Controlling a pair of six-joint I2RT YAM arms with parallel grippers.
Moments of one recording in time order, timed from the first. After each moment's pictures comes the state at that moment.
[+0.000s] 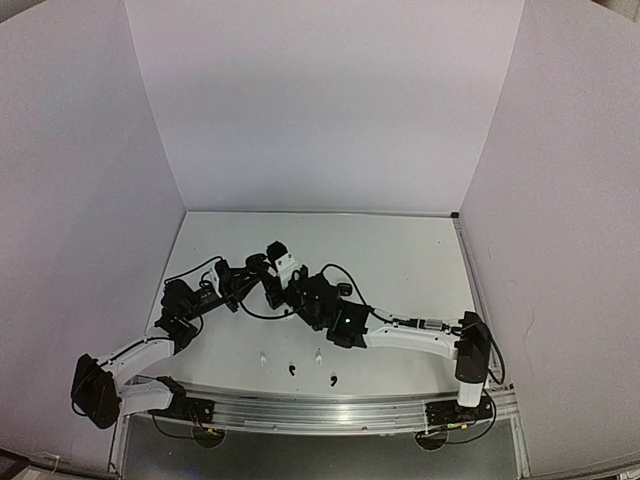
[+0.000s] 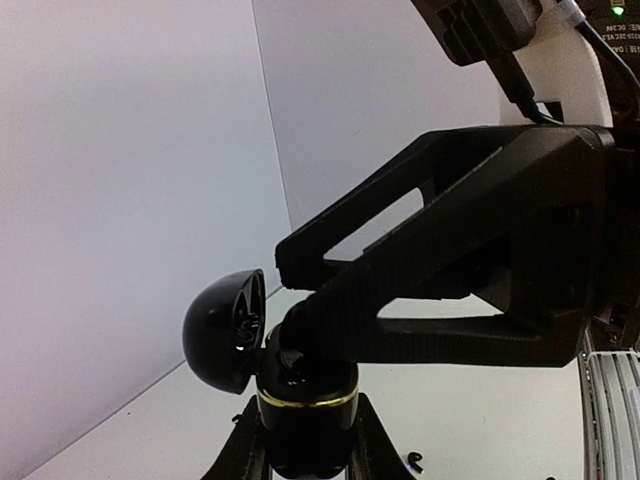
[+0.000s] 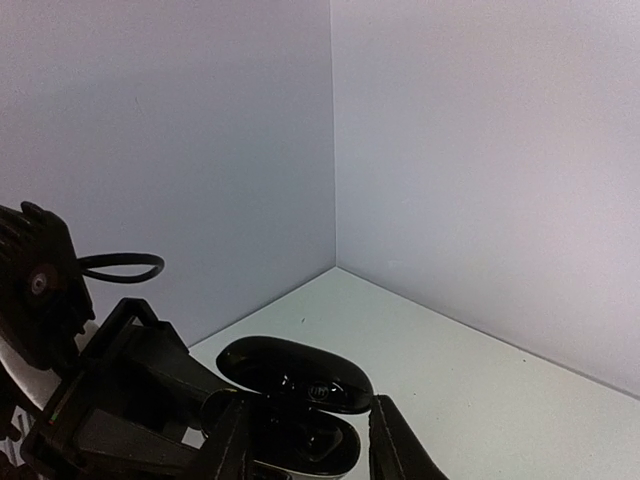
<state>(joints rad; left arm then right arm) -0.53 1.09 0.55 0.73 0.57 0.06 1.22 1.91 1.63 0.29 0.45 0.03</state>
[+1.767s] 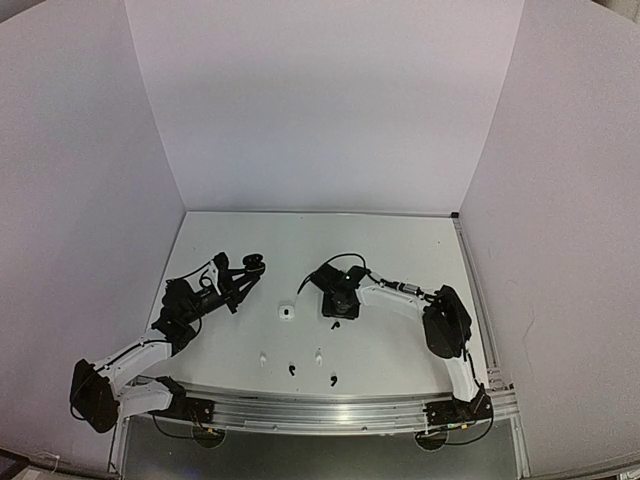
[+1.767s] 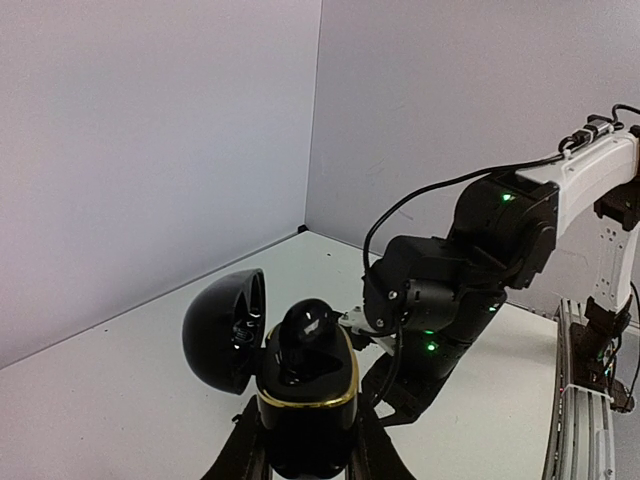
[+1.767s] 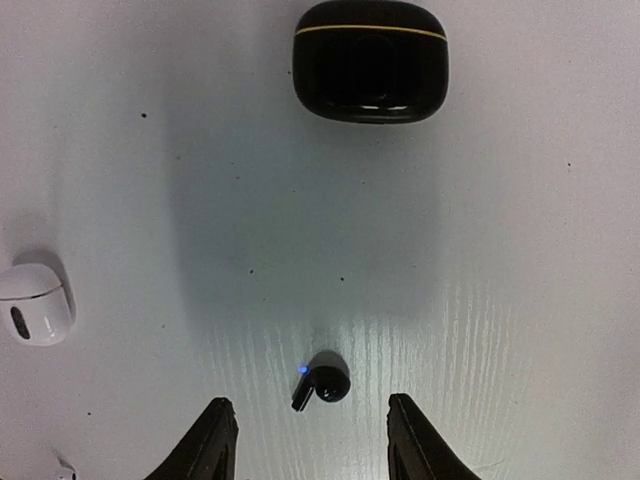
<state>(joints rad) -0.53 1.05 0.55 0.57 0.47 -0.10 0.89 2.17 1.77 -0.93 0.15 0.97</state>
